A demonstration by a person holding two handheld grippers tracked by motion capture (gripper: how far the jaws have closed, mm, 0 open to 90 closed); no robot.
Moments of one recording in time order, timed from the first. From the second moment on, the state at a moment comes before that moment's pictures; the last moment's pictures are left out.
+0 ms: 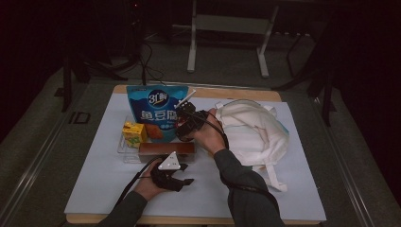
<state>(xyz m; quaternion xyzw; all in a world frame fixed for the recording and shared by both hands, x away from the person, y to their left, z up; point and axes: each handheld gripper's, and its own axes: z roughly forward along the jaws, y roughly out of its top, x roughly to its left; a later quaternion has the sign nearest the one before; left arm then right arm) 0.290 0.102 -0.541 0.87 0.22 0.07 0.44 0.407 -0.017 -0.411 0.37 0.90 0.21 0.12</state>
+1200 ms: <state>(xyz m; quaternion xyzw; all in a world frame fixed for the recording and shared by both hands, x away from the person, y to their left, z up) 0.290 0.102 -0.541 0.87 0.22 0.07 0.44 0.409 -0.013 -0.421 0.38 0.90 0.19 0.10</state>
